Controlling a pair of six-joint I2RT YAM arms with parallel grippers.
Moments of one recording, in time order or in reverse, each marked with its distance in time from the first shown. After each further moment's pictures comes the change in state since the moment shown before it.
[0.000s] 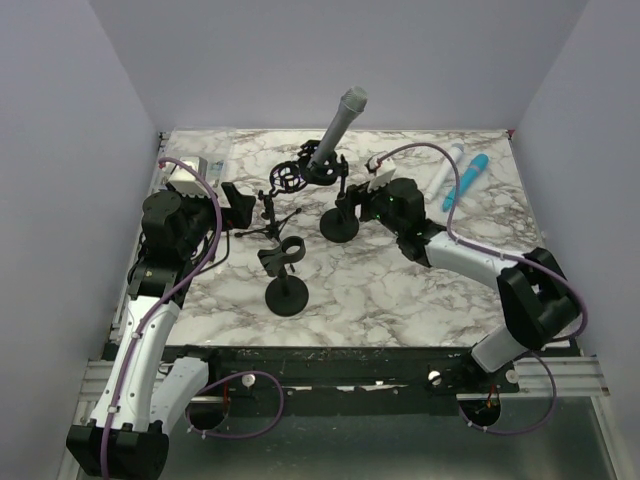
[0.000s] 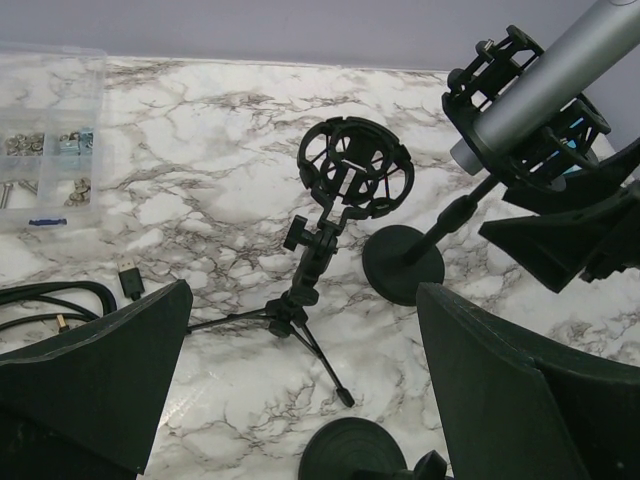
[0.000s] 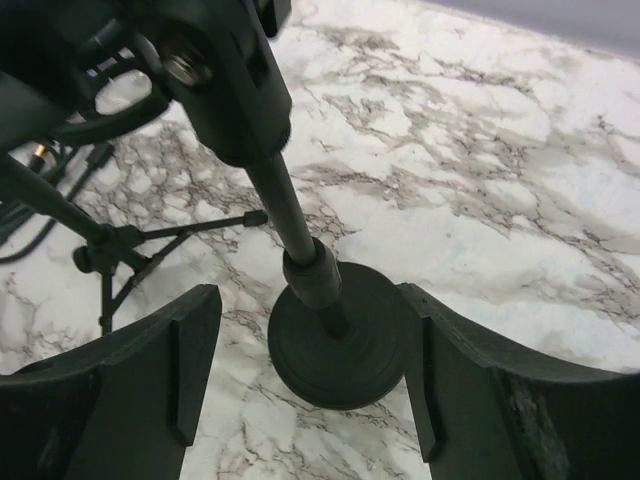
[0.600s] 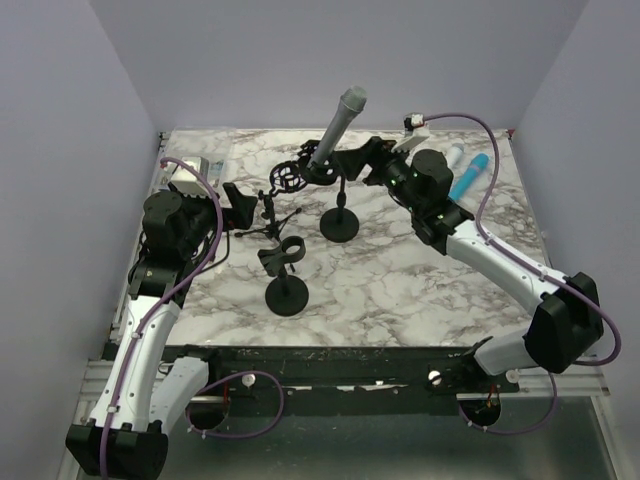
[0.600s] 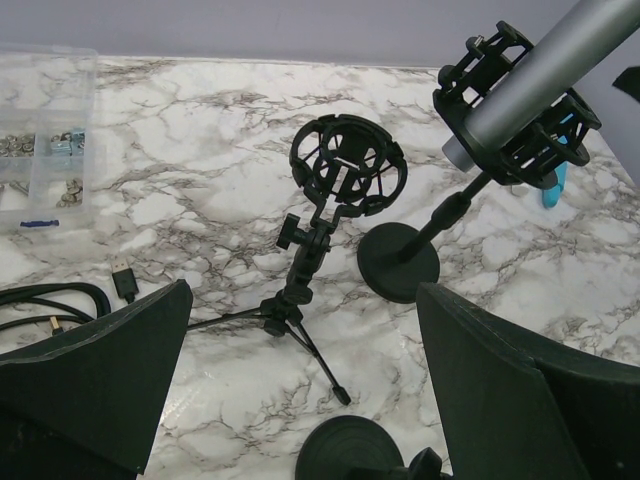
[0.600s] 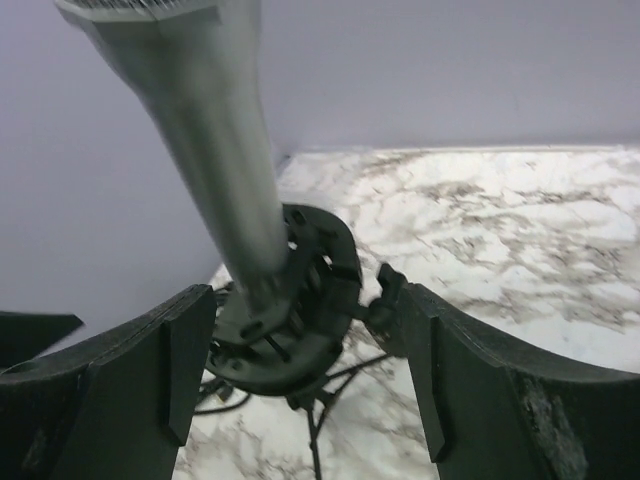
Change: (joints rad) left arm -0.007 0.000 0.000 0.000 0.009 0.001; right arm 0.000 -0.204 0.167 -0.121 0.042 0.372
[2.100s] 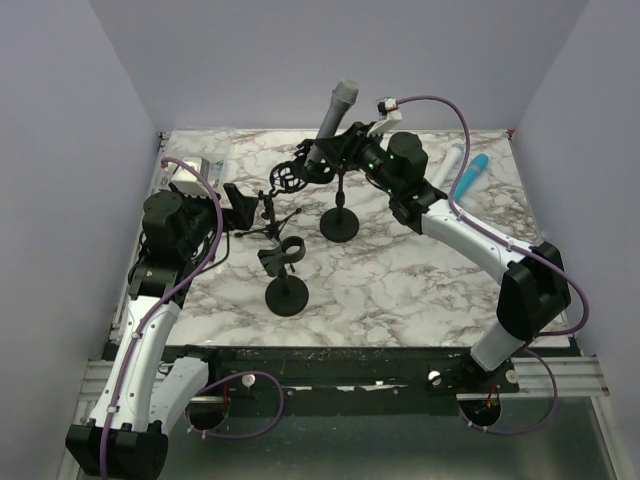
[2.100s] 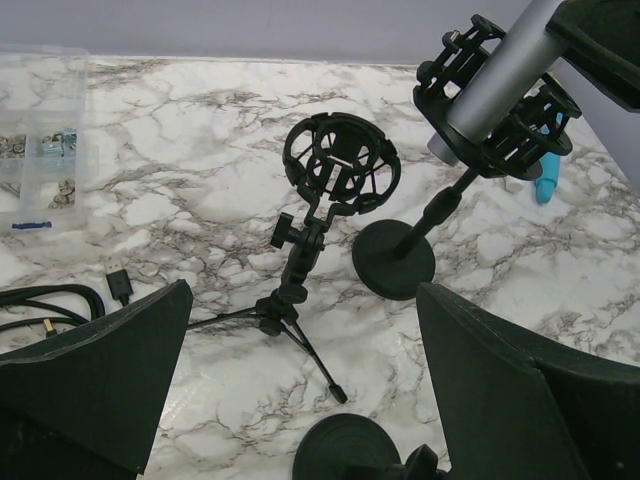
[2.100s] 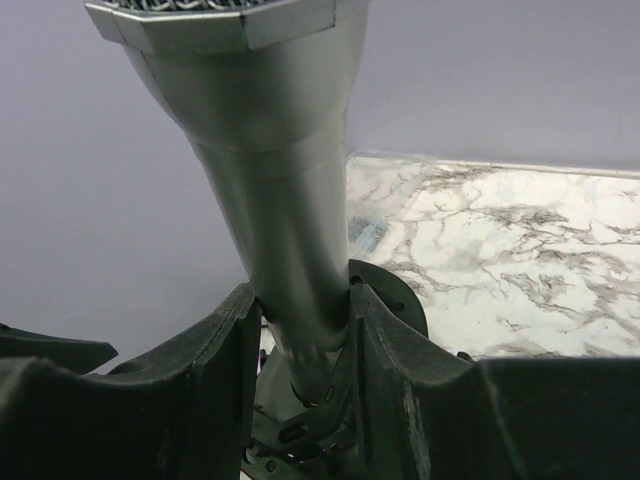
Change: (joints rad) left arm 0.000 0.000 0.000 0.000 0.015 0.000; right arm 0.018 0.230 0.235 0.069 -0.115 0.076
